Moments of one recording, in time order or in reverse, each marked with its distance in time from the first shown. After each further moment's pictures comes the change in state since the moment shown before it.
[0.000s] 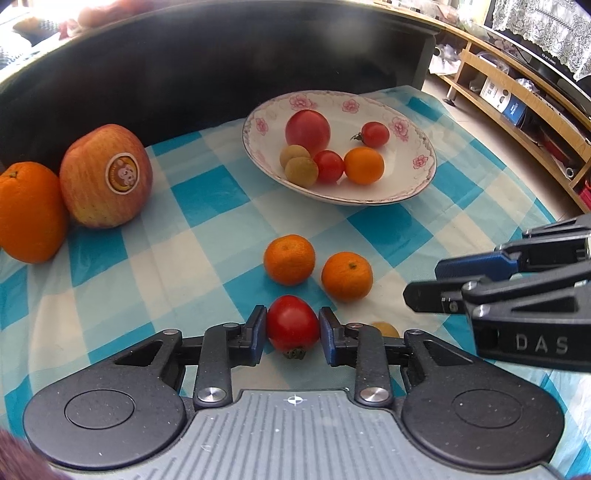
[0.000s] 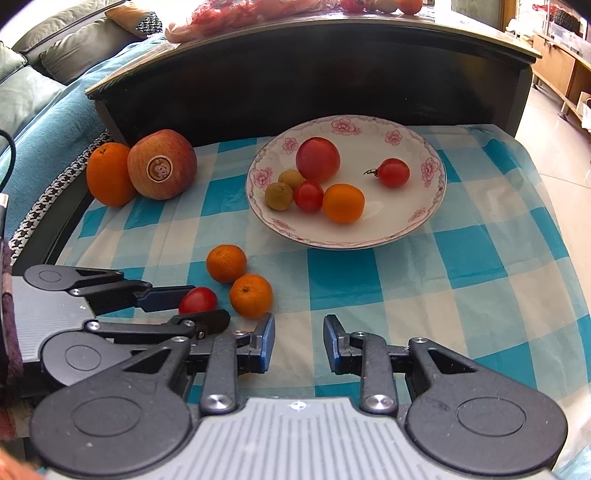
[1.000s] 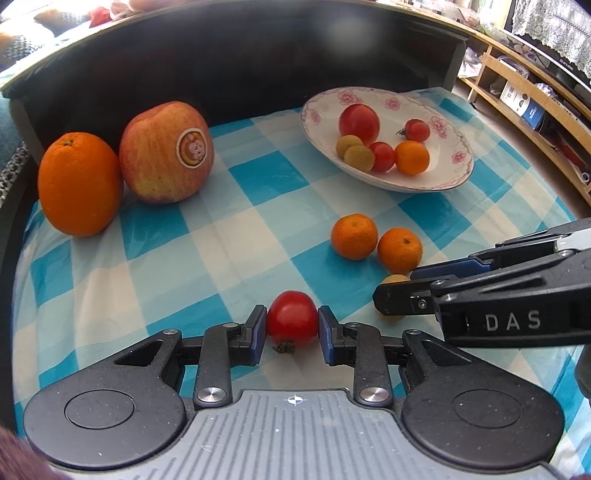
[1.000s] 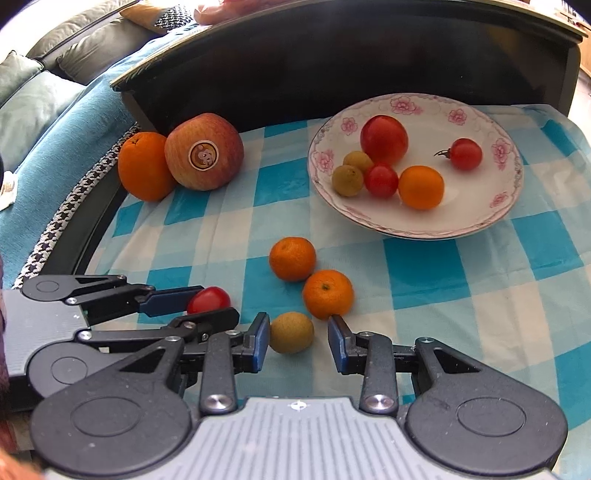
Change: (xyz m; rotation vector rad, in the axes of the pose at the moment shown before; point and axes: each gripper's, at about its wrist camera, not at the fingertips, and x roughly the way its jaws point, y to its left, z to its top) left arm -0.011 0.034 -0.015 -0.030 0.012 0.051; right arm 0.028 0.029 0.004 0.044 0.026 0.137
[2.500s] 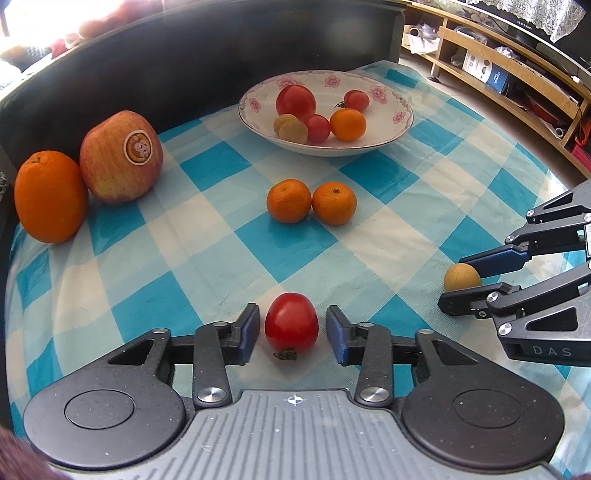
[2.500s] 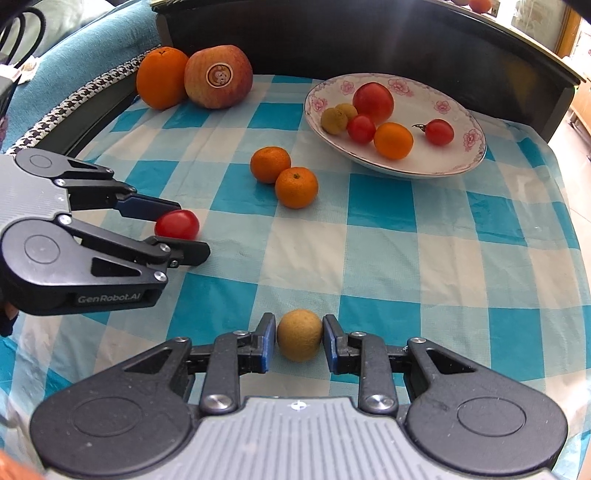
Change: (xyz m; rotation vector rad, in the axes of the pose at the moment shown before) left arm -0.010 -0.036 -0.026 0.141 -0.009 -0.023; right arm -0.032 -0.005 -0.054 -0.266 0.071 -0.155
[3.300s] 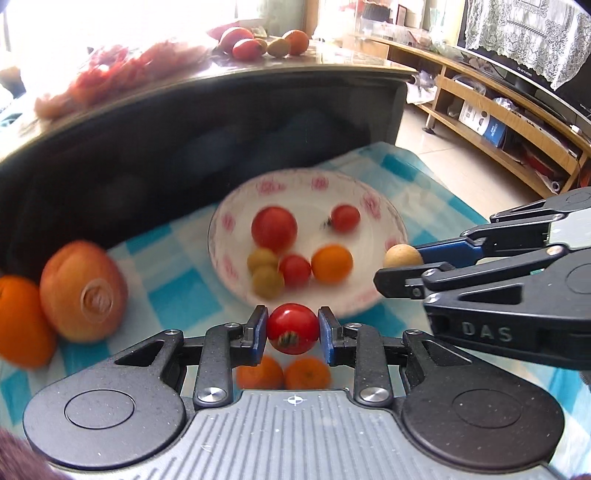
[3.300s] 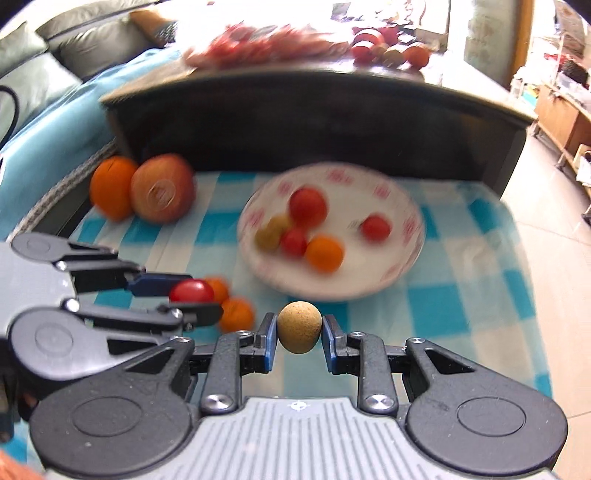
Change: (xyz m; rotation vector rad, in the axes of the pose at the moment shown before) left arm 0.022 -0.011 0.105 -0.031 -0.128 -0.034; right arm -0.023 -0.050 0.071 0.133 -0.189 -0.072
